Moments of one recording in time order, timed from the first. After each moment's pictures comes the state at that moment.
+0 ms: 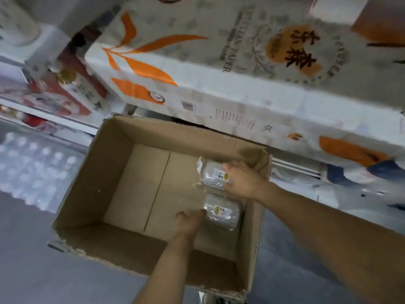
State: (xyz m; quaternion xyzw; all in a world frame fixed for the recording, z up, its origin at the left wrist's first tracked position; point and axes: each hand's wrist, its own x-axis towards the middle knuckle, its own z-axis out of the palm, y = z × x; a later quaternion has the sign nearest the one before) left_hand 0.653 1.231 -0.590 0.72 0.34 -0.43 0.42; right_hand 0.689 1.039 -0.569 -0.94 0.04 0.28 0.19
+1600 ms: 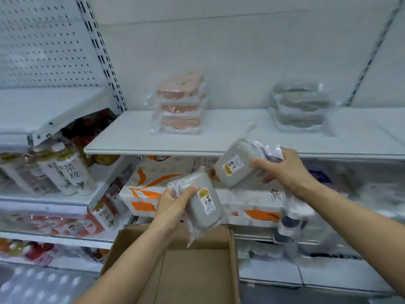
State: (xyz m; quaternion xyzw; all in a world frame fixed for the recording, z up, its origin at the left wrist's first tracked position) left_hand 0.702 1.202 -0.246 0.67 -0.09 -0.26 0.69; right_hand 0.580 0.972 -0.175 -0.77 0.25 -0.21 0.54
